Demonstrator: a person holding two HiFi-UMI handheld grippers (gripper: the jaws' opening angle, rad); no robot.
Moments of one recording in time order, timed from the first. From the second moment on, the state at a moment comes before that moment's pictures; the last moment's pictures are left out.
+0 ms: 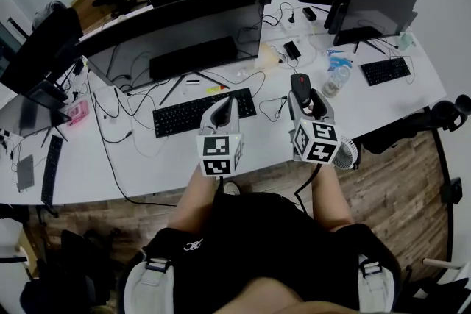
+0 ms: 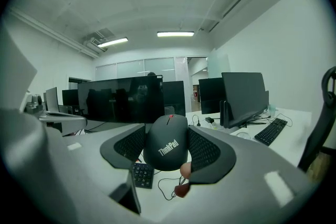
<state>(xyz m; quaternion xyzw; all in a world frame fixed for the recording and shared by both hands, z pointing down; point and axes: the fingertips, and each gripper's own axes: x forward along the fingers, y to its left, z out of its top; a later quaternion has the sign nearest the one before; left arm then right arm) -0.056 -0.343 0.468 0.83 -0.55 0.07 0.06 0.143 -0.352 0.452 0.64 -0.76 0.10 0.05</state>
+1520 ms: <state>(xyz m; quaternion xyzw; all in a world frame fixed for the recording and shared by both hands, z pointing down) -0.096 -0.328 0.482 0.80 -0.59 0.09 0.07 0.129 -0.331 0.750 0.59 -0.71 0.29 0.25</state>
